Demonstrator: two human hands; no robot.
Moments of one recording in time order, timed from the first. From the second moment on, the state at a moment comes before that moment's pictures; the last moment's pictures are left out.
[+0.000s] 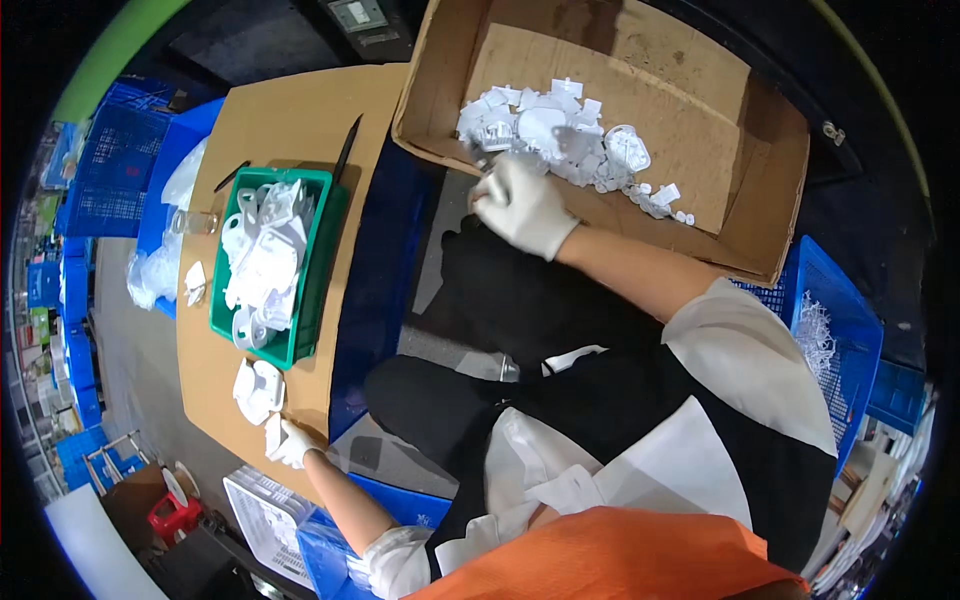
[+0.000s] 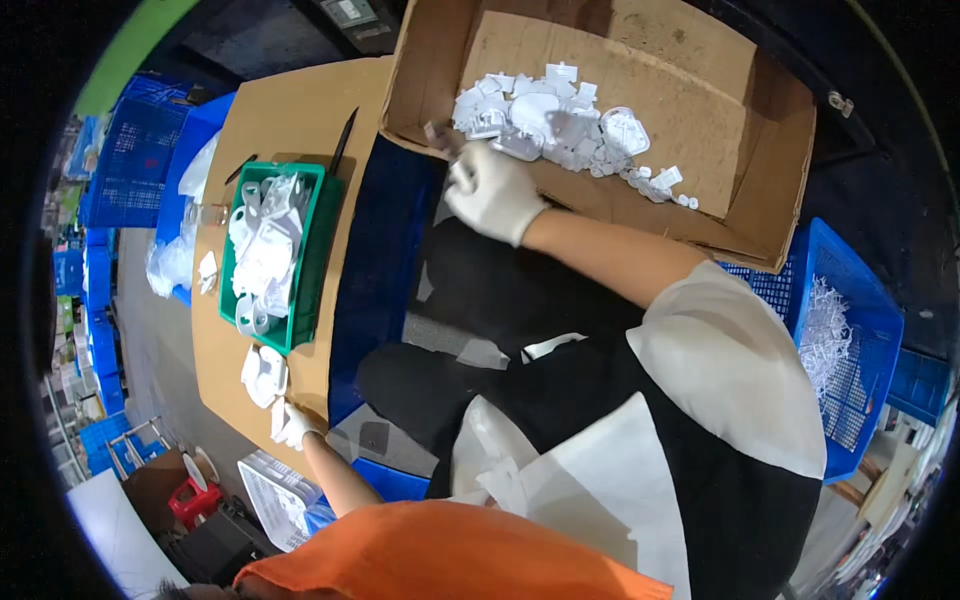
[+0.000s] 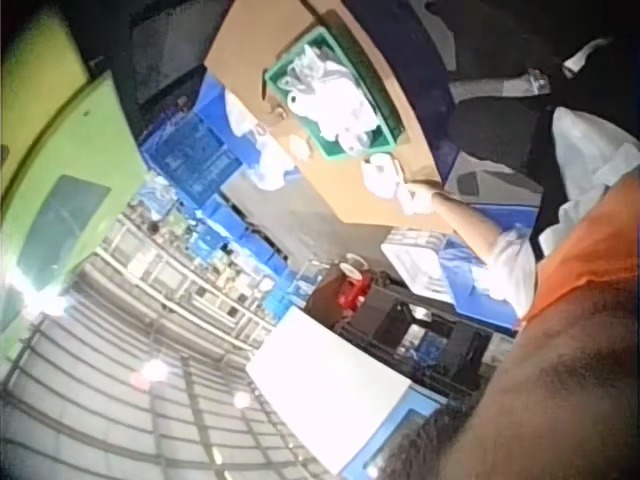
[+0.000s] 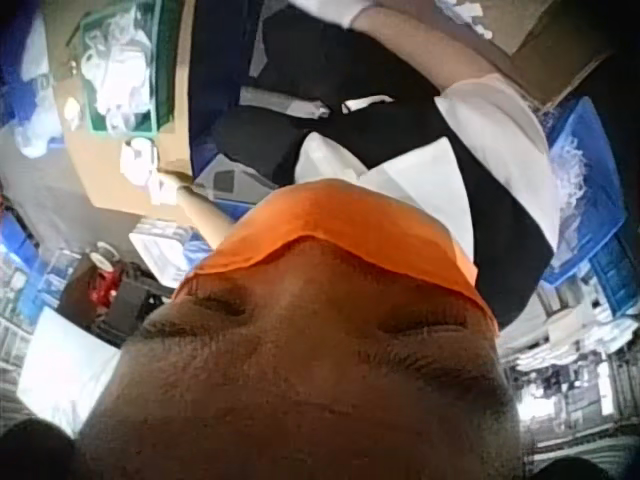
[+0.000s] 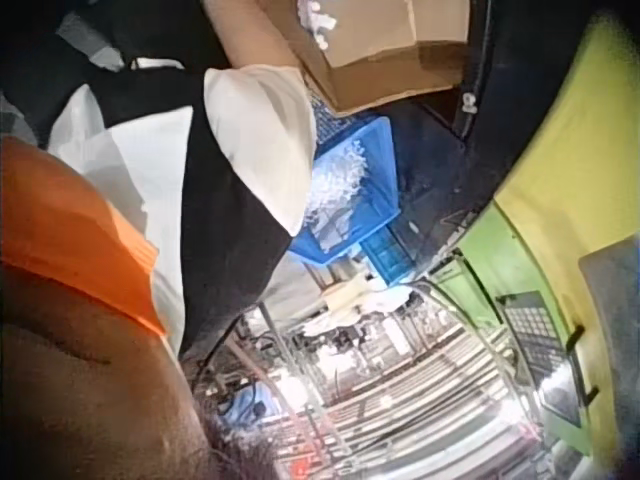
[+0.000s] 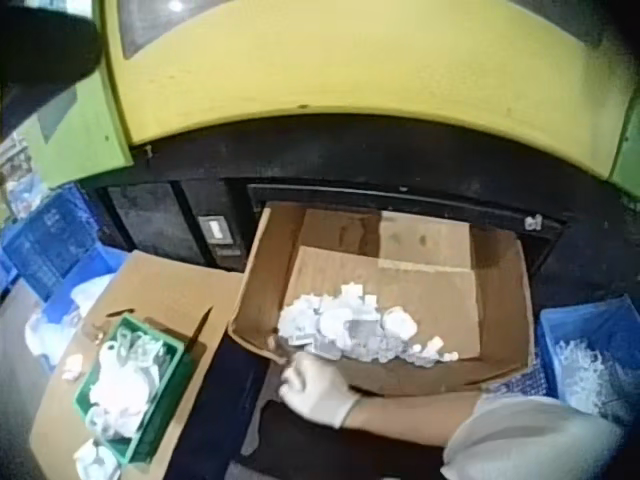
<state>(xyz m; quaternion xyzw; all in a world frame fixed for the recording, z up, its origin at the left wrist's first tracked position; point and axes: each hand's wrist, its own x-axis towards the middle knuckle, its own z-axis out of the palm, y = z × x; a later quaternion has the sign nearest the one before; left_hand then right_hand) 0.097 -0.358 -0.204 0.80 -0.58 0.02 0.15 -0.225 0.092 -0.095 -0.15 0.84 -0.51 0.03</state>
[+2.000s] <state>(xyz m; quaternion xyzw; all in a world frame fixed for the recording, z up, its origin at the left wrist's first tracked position) 0.031 -0.013 0.003 0.01 -0.30 -0.93 0.20 -0.090 0.184 0.000 -0.34 0.55 -0.58 0.50</state>
